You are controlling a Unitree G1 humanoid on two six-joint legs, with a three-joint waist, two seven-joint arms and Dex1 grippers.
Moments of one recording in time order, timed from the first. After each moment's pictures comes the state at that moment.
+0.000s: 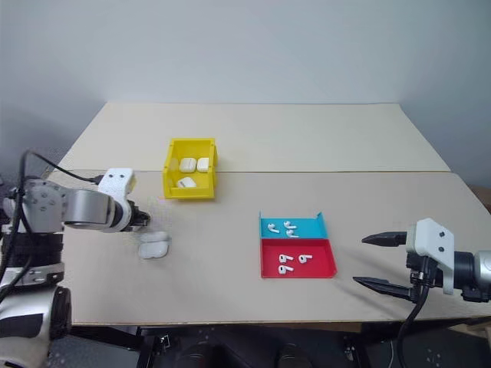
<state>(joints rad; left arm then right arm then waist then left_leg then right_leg) -0.76 0.73 0.16 0.13 -1.18 1.61 0.61 0.15 -1.03 -0.44 -0.21 0.50 0.18 1.30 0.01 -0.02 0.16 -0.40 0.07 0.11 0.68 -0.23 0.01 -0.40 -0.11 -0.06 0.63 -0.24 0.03</state>
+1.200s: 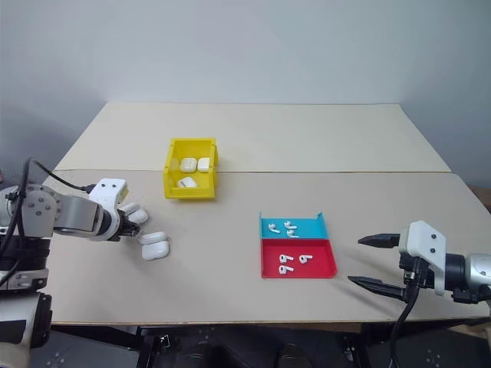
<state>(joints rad) -0.75 0.78 0.08 0.15 -1.04 1.61 0.41 0.14 -1.00 -0.41 -0.21 0.48 0.18 1.26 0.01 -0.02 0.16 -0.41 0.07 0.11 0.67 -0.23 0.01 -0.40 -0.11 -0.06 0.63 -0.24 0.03</state>
